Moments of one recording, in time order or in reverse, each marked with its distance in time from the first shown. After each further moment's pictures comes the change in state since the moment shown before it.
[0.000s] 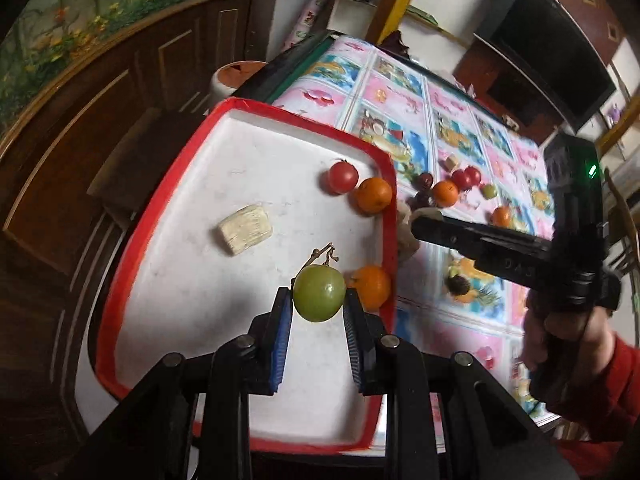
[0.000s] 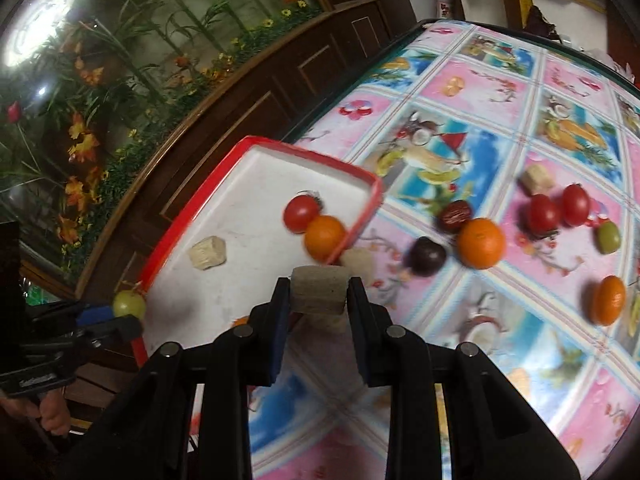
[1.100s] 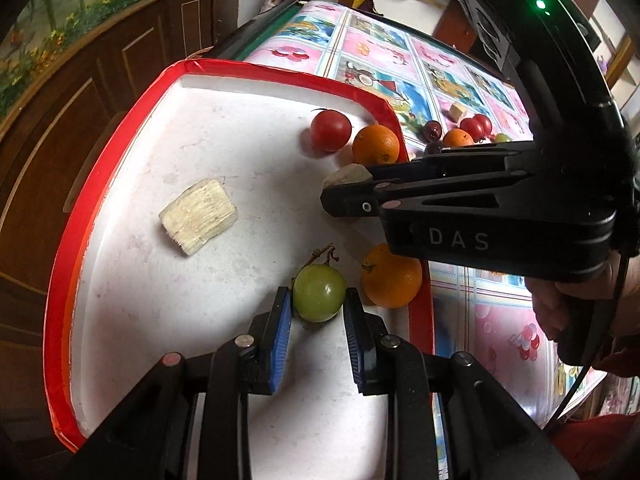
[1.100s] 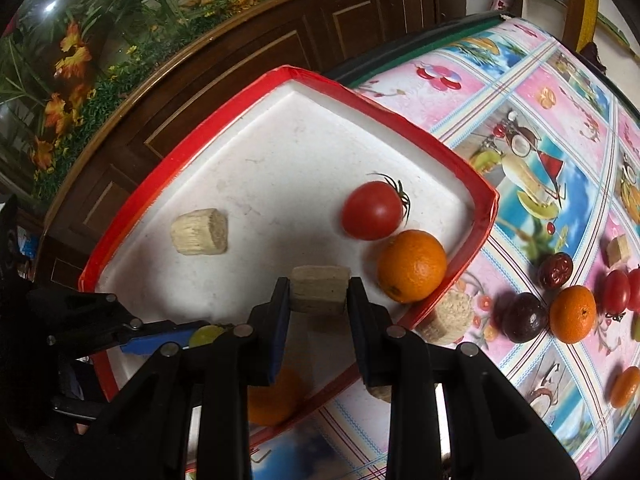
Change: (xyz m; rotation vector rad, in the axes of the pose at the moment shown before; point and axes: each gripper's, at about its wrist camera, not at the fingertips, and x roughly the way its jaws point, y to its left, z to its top) left arm 0.049 -0.002 -0.010 0.119 0.057 -0.009; right arm 0.081 0.050 0.027 -0.211 0.190 -0.086
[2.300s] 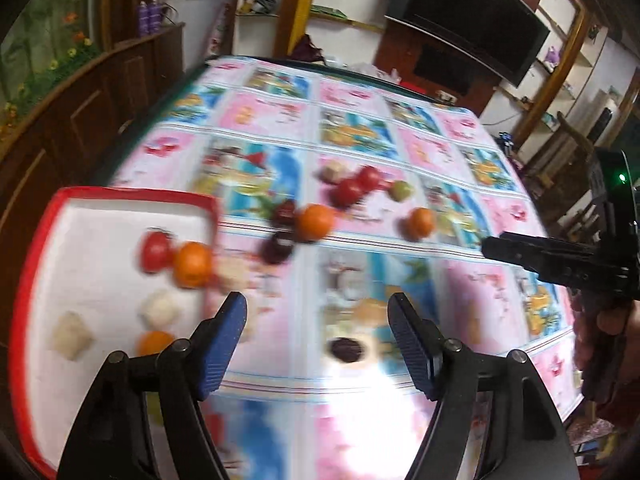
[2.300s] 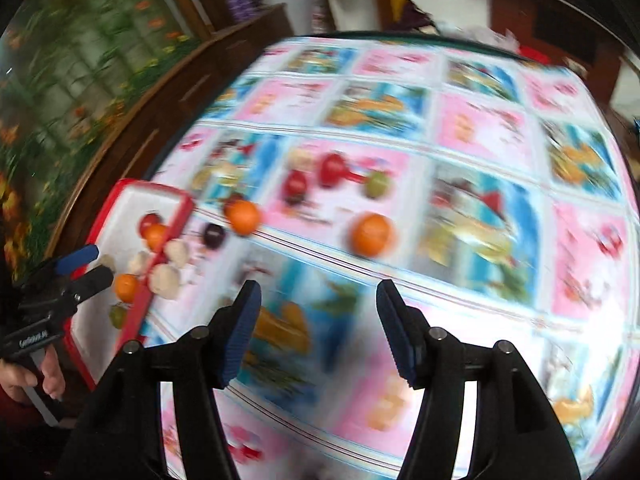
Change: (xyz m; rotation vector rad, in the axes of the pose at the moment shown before) left arm -0.003 -0.137 0.049 0.127 -0.135 -0.101; right arm -0.165 -0.168 -0.146 0.469 -0.203 -0.247
